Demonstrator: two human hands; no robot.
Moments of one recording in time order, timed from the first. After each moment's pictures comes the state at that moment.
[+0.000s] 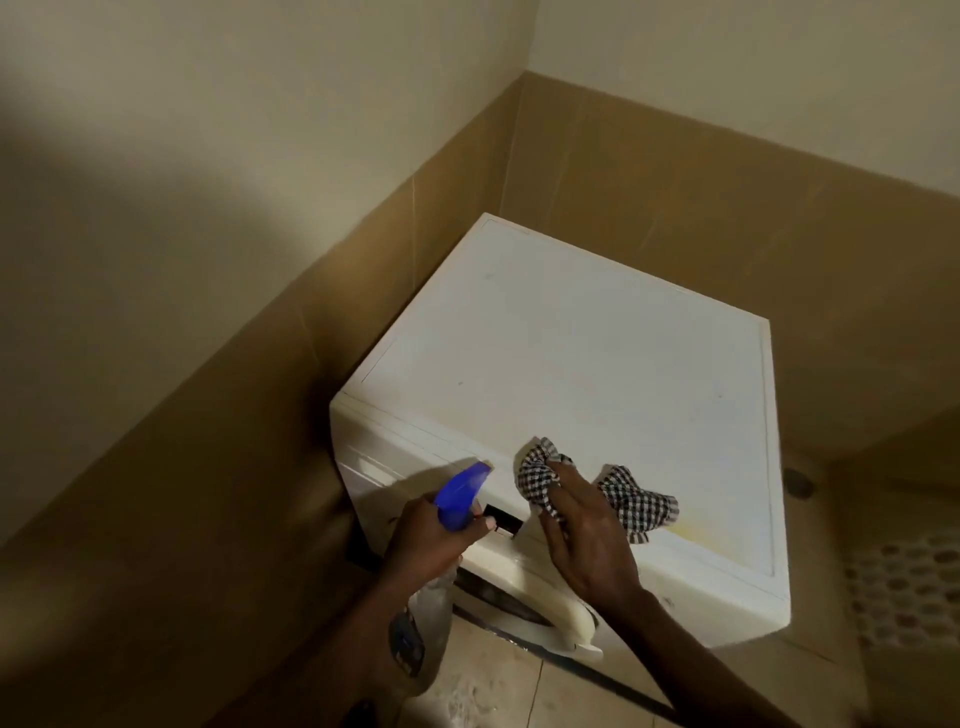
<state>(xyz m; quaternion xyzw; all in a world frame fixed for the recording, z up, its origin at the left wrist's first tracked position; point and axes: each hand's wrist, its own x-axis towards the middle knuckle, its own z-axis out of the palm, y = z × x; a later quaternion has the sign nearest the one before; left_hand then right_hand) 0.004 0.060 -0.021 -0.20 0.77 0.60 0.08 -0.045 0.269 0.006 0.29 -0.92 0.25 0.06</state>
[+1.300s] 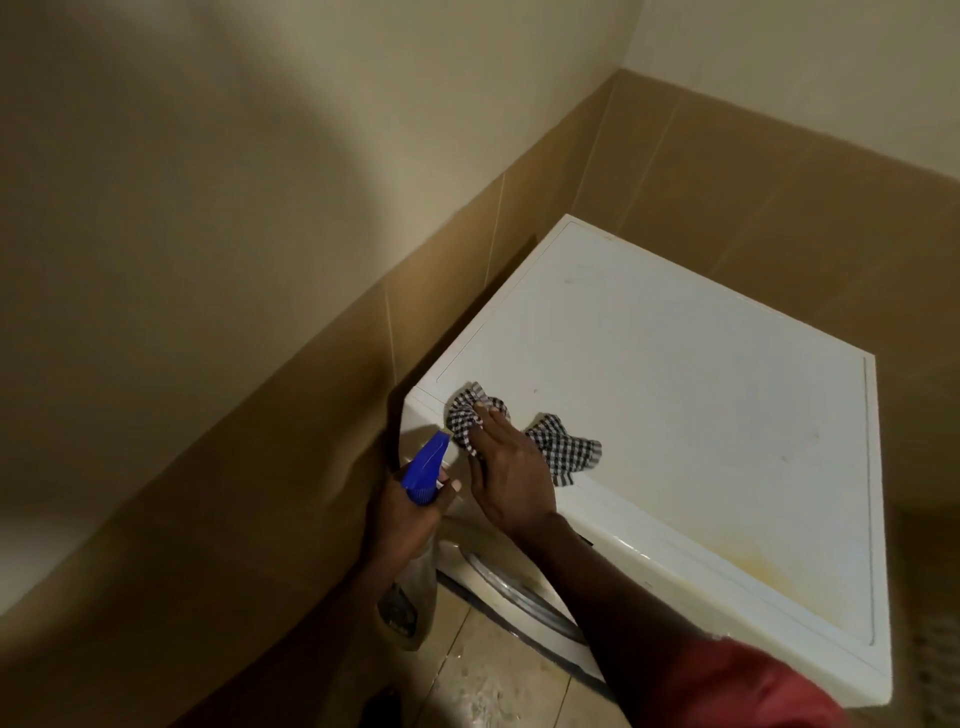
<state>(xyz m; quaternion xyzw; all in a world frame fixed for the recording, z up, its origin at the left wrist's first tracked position) 0.014 -0.024 -0.015 -0.36 0.72 0.58 -0.04 -0.080 0.089 -0.004 0.37 -0.90 0.22 0.04</state>
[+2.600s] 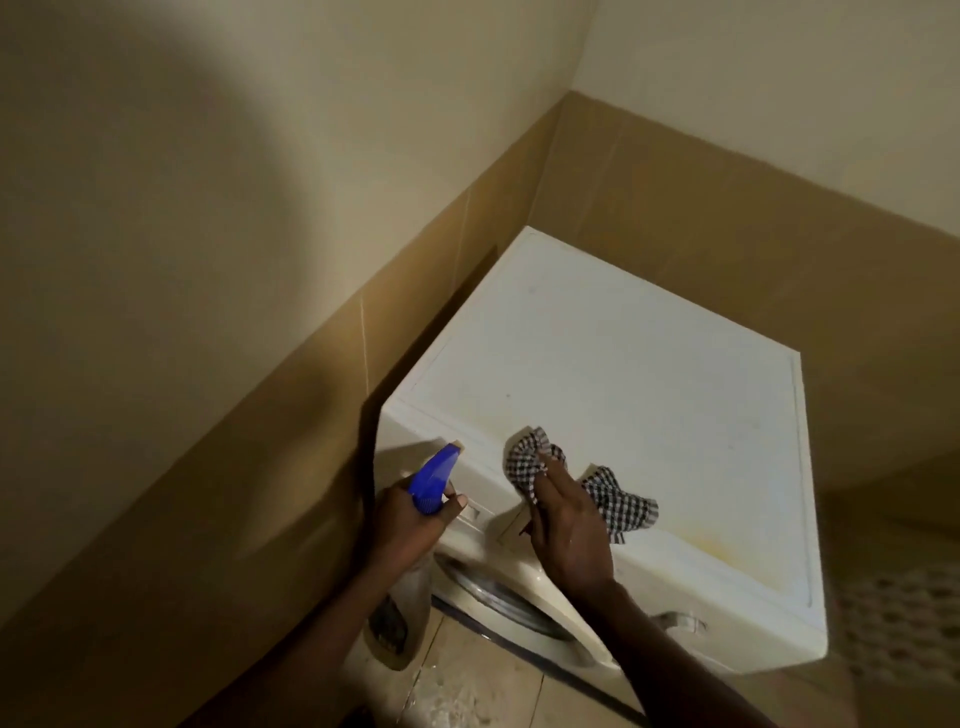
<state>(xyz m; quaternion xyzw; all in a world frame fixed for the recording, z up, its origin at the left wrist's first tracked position) 0.016 -0.018 -0.011 -0.28 0.75 0.59 0.00 -0.044 0.179 0.005 0.27 -0.93 0.24 0.07</state>
